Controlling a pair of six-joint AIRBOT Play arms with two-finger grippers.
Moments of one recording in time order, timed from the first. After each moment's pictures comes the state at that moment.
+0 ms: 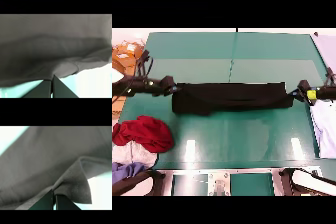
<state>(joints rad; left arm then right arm) 0.06 -1.21 1.08 0.77 -1.07 -1.35 -0.43 -1.29 1.05 -0.90 1.10 1.54</state>
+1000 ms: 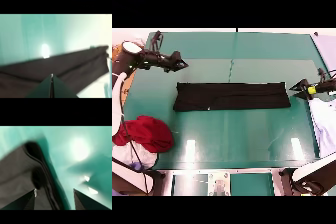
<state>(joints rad) 0.04 -1.77 1.70 0.68 -1.14 -1.31 -0.58 -1.95 1.62 -0.87 1.33 1.29</state>
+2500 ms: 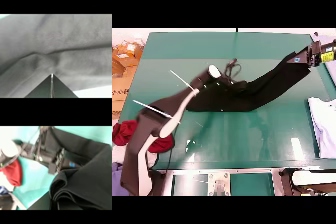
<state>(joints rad) -0.52 -2.09 1.97 0.73 -1.01 -1.42 -0.31 -1.52 1.79 -0.63 1.72 1.28</state>
